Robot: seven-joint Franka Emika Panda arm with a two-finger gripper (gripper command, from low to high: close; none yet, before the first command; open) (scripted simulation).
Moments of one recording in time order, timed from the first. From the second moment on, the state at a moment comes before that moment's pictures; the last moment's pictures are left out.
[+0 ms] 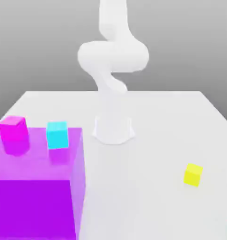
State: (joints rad) arm 0.04 -0.71 0.01 -2.29 0.00 2.32 0.74
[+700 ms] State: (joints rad) arm 0.33 0.06 0.12 -2.19 -0.04 2.49 0.24
